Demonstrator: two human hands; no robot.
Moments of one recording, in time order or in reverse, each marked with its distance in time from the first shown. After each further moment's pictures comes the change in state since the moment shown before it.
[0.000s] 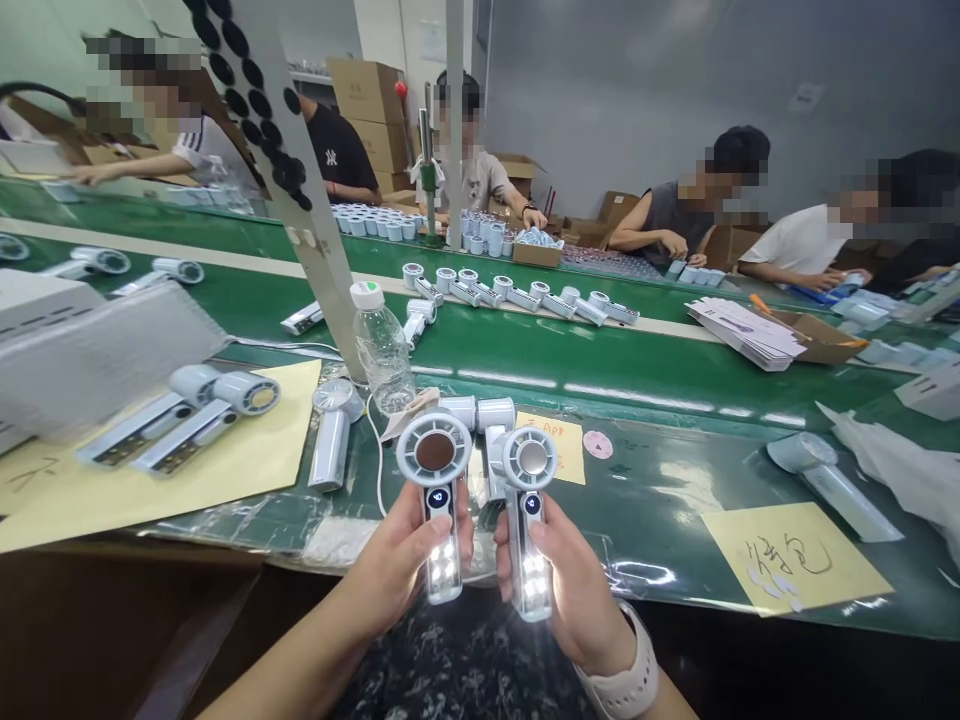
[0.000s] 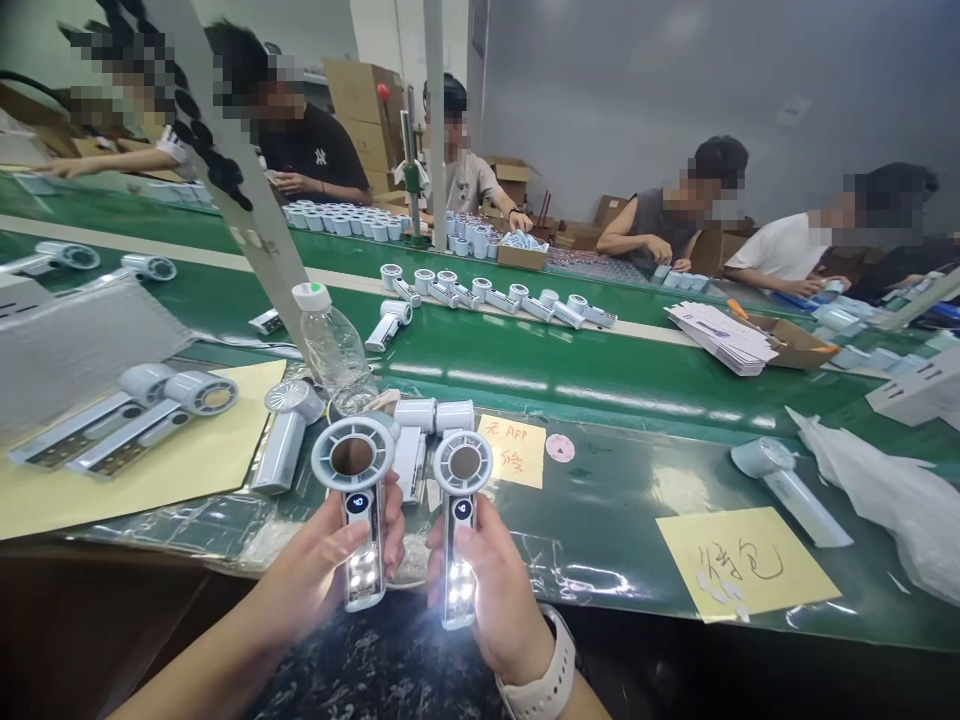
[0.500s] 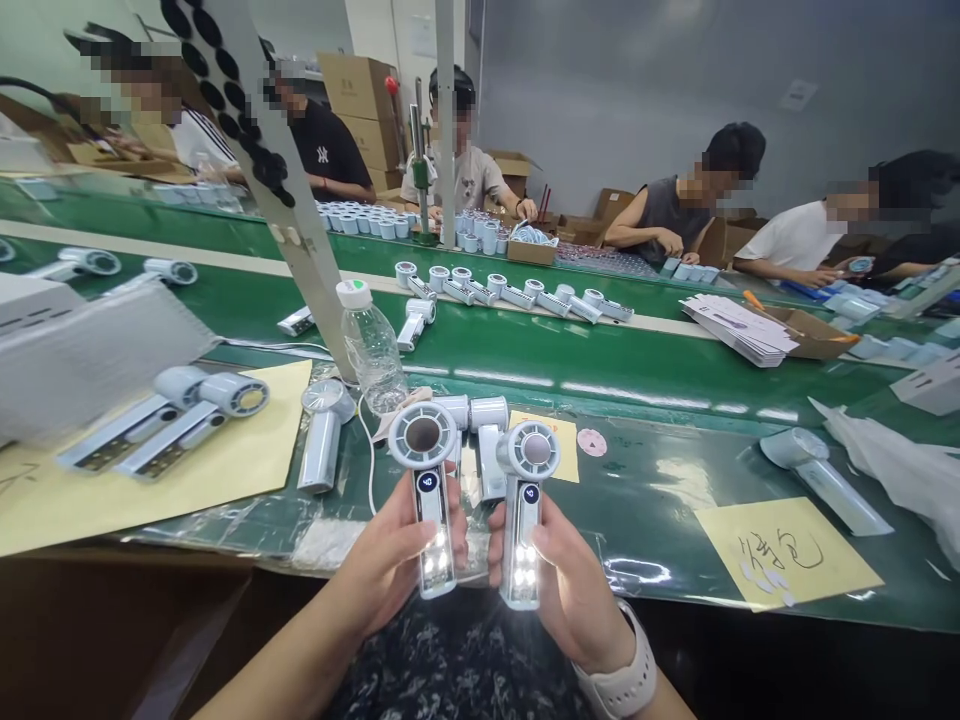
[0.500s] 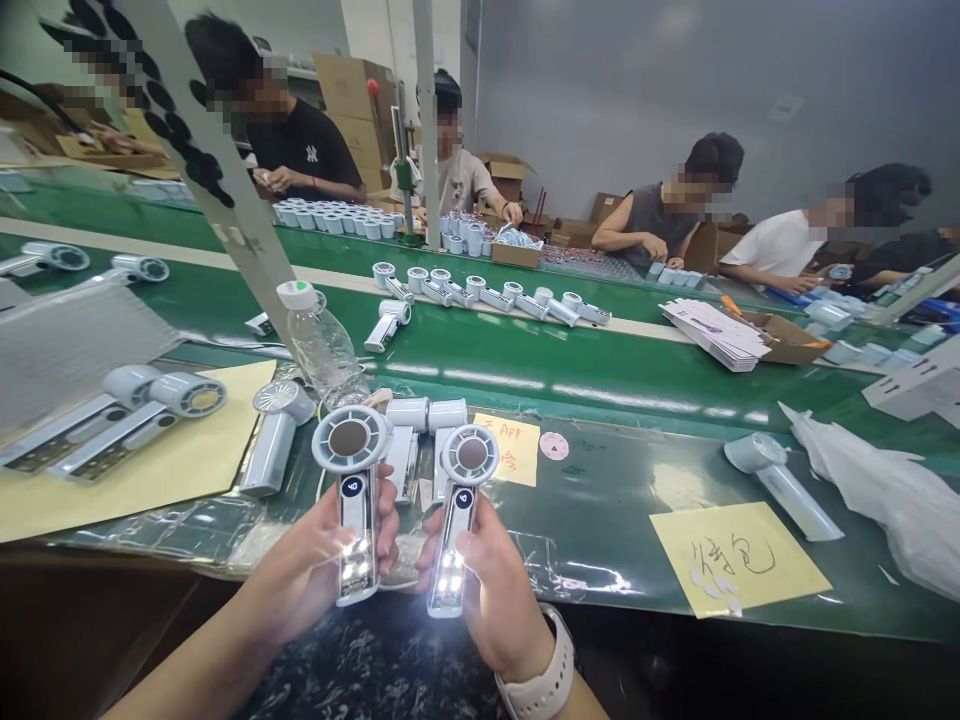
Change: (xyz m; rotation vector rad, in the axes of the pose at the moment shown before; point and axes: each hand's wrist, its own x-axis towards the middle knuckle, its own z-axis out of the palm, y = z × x) left_hand 0.002 0.000 -0.001 -0.117 0.011 -0.054; right_hand -0.001 -0.002 -0.008 0.048 -0.112 -0.019
